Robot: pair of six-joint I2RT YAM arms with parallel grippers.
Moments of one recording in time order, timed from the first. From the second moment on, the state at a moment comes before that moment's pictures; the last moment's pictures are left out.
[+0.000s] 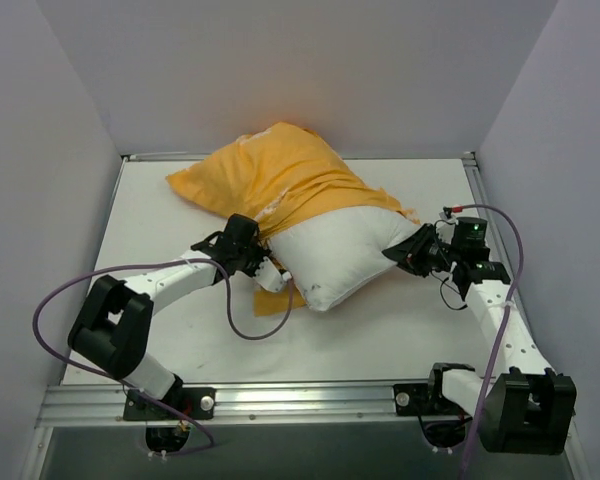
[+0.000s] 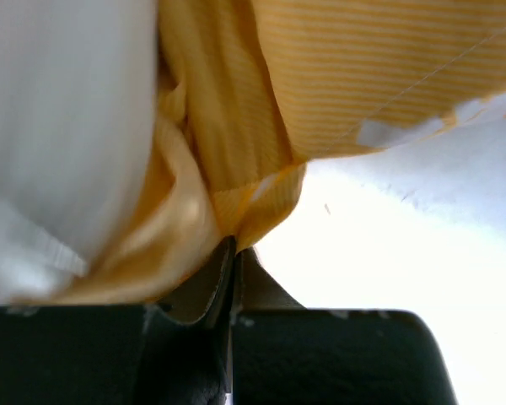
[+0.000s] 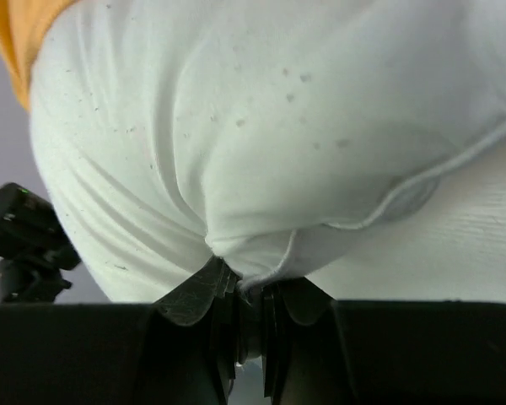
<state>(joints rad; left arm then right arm) -0.56 1.57 0.93 -0.28 -0.02 1.66 -0.06 1.06 0.73 -0.34 -0.66 0.82</state>
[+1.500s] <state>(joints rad) -0.95 2.13 2.11 -0.66 0.03 0.50 0.22 1.05 0.53 -0.24 -0.56 0.71</state>
